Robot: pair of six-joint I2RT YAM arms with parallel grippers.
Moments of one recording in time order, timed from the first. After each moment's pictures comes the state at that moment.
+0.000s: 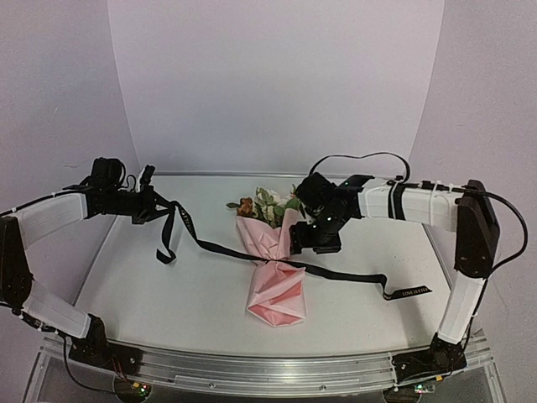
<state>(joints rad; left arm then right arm) -0.13 1.35 0.93 -0.30 0.79 -0.44 0.80 1.86 1.47 -0.80 0.02 0.62</state>
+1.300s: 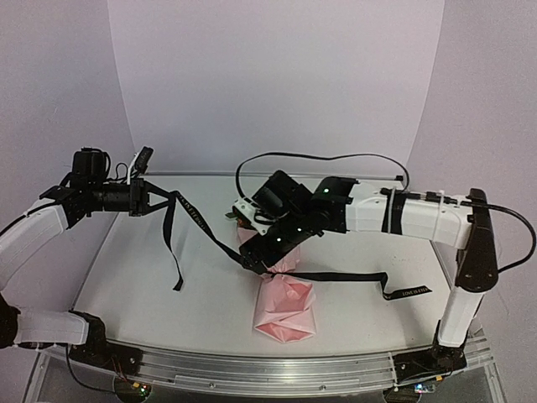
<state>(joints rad) -0.20 1.10 0.93 -0.34 0.96 -0.36 1.09 1.86 1.65 -0.76 0.02 0.22</state>
